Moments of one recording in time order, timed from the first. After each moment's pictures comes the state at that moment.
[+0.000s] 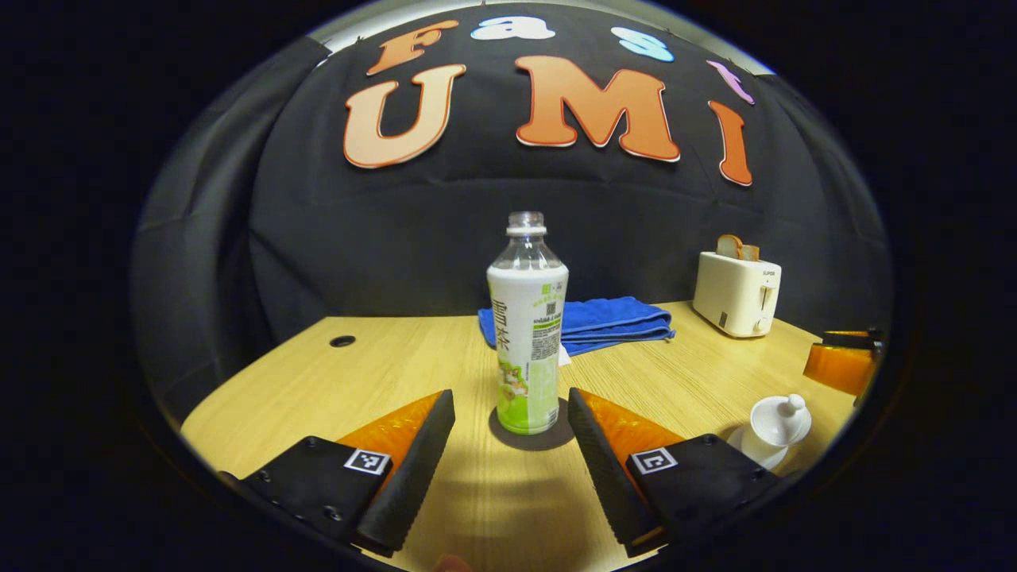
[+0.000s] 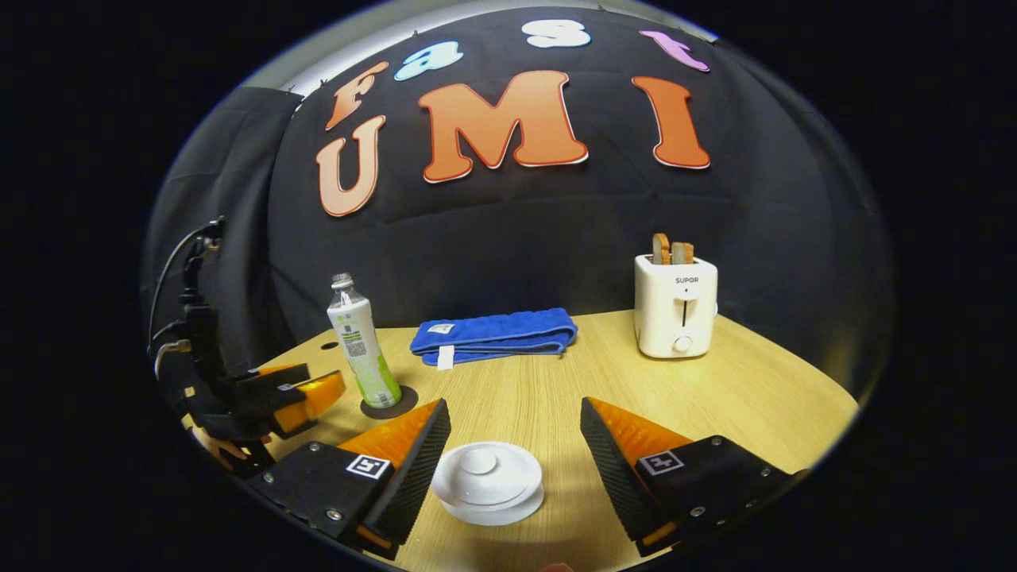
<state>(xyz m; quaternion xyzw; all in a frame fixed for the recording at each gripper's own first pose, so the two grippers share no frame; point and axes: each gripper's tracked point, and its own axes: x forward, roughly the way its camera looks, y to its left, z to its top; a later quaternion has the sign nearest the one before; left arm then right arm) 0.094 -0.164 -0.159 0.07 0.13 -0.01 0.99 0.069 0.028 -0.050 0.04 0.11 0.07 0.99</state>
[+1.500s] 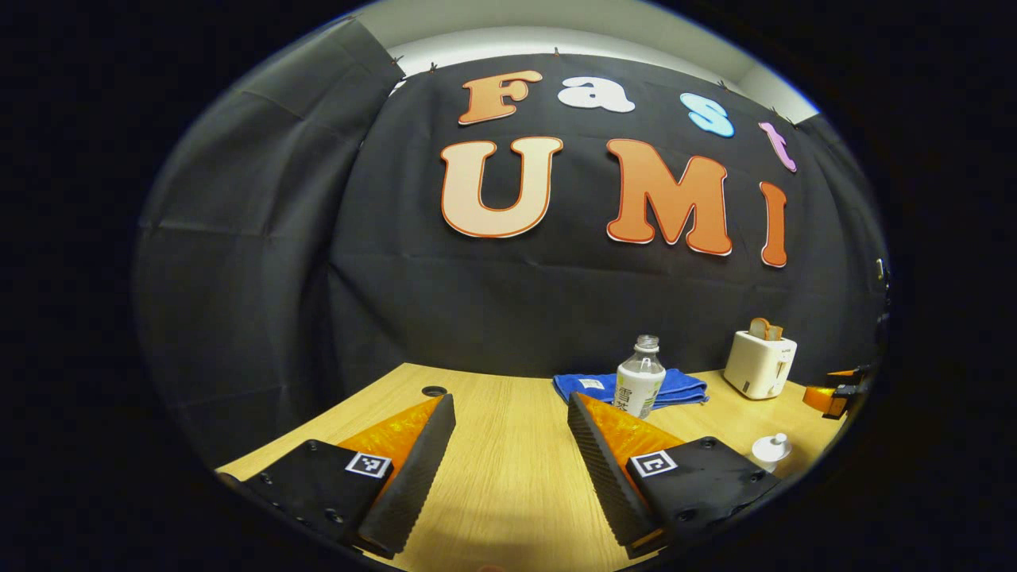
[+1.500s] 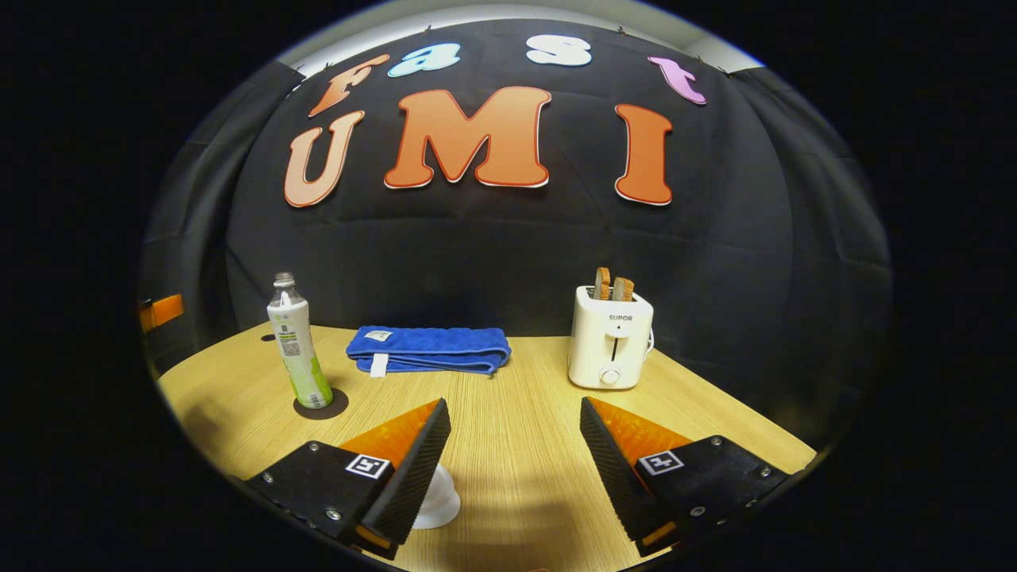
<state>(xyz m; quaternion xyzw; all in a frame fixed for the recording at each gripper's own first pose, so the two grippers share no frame) 0.054 0.064 0.009 0.01 0.04 0.05 1.00 0.082 -0.022 -0.030 -0.03 0.07 -0.02 1.00</state>
